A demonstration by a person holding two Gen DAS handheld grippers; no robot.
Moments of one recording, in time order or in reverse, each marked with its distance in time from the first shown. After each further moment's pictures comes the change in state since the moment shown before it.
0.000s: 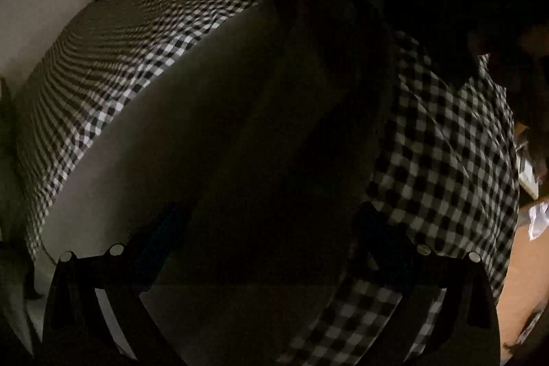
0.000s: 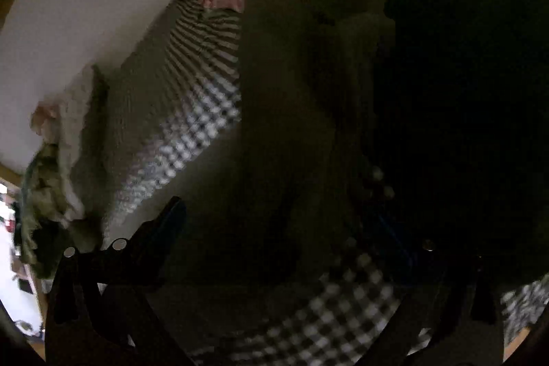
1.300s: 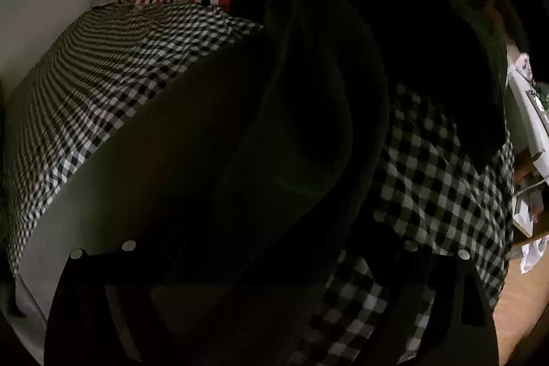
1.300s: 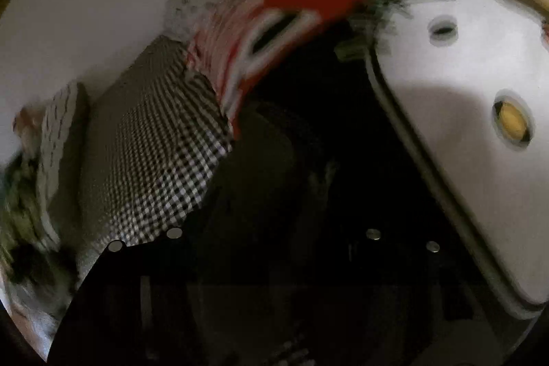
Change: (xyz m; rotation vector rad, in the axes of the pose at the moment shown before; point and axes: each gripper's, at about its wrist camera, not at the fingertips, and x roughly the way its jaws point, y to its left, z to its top) left arm 0.013 -0.030 0.046 -0.051 -0.085 -0.018; right arm -0.016 -0.003 0.099 -0.065 -0.102 -0.106
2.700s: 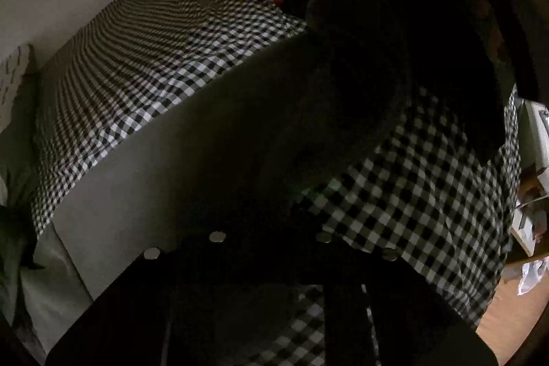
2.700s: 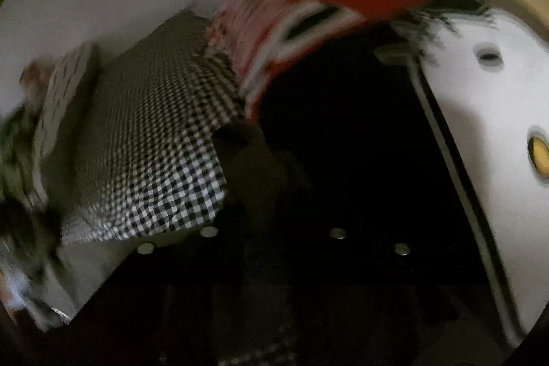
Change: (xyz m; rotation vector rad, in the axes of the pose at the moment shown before) left arm -0.049 0.007 -0.011 -0.113 0.035 0.112; right arm -0.001 0.029 -0.011 -0.283 -0.016 -0.027
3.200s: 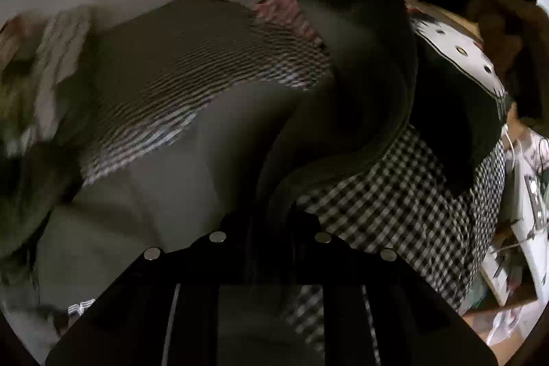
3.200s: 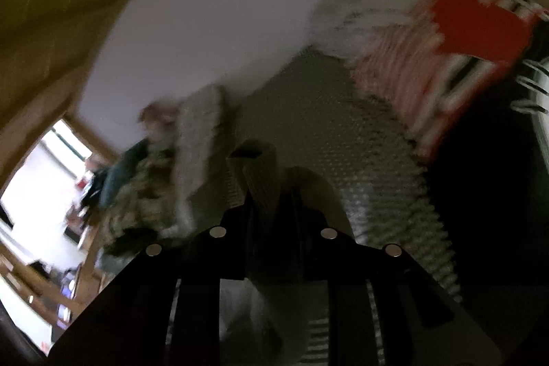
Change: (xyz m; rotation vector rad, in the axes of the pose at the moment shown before) left arm -0.095 0.055 -0.045 -0.257 -0.127 0.041; right arm -0.084 0.078 0.029 0.111 -0.112 0.584
